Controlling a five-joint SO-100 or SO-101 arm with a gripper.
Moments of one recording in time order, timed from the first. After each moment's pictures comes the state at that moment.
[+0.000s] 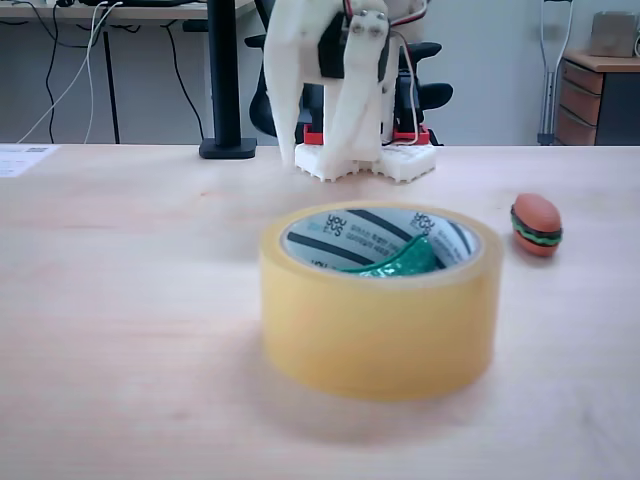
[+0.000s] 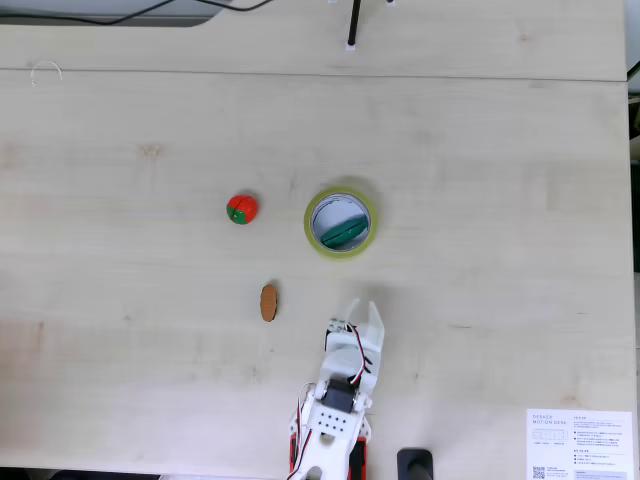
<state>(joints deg) 13.4 192.2 175.5 62.9 -100.0</state>
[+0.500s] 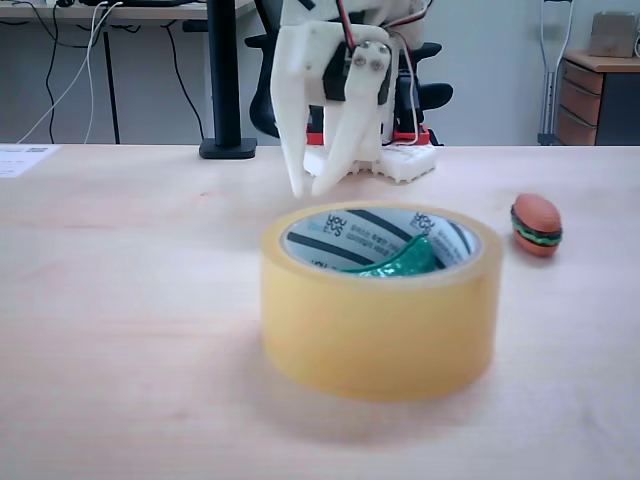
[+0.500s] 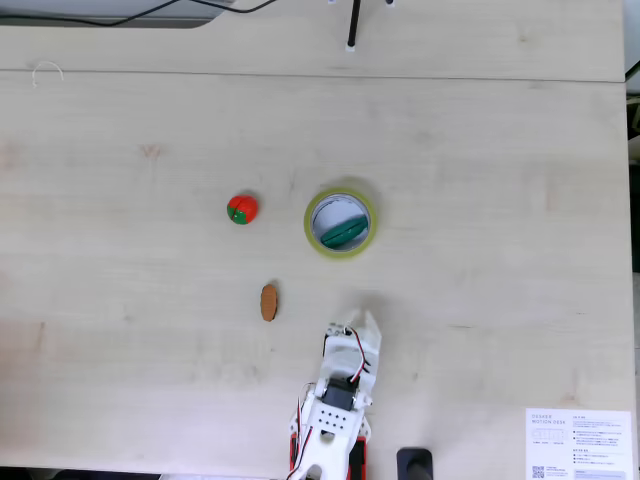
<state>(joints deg) 13.4 193.0 178.8 69.1 -100.0</state>
